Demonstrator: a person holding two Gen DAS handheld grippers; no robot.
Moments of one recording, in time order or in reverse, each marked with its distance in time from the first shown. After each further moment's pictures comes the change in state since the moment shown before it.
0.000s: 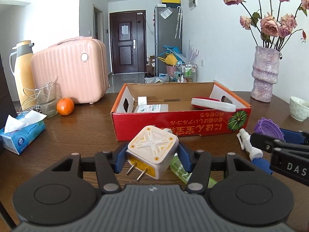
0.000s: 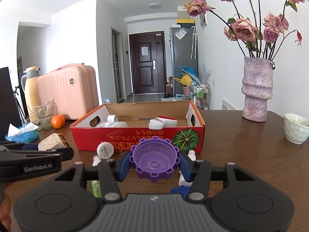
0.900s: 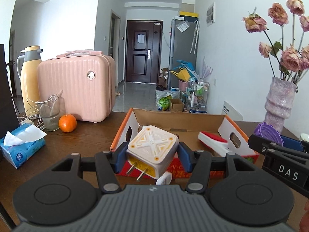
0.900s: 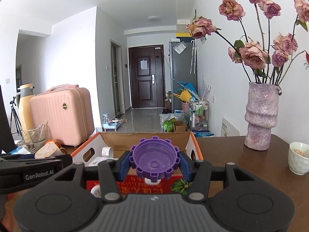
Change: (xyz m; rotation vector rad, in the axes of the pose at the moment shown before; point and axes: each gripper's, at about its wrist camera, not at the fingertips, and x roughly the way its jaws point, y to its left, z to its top) left arm 0.029 -0.003 0.064 -0.118 -0.067 0.062; right arm 0.042 -0.004 0.070 -0.007 -0.081 -0.012
